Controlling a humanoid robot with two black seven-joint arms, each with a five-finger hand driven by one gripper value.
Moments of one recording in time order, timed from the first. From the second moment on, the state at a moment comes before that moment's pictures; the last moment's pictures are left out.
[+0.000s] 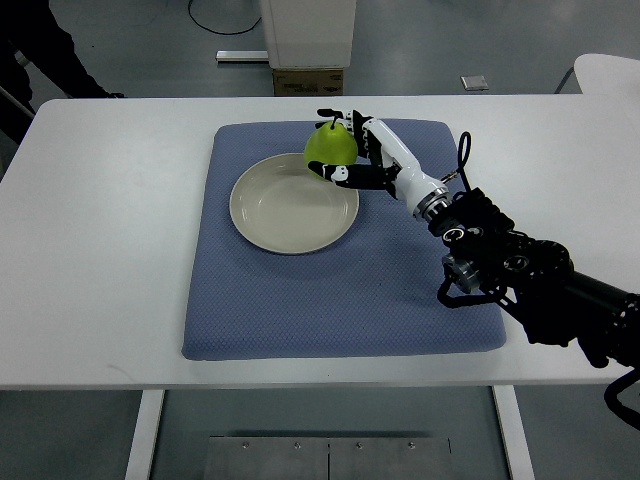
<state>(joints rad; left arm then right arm) -0.03 0.00 -0.11 -0.26 -0.03 0.06 -0.05 1.00 0.00 0.10 0.62 -0.39 -0.09 0.61</state>
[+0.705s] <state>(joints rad) -0.03 0.00 -0.11 -0.26 -0.03 0.06 -0.05 0.97 0.00 0.01 0.63 -0.39 -0.09 0.61</state>
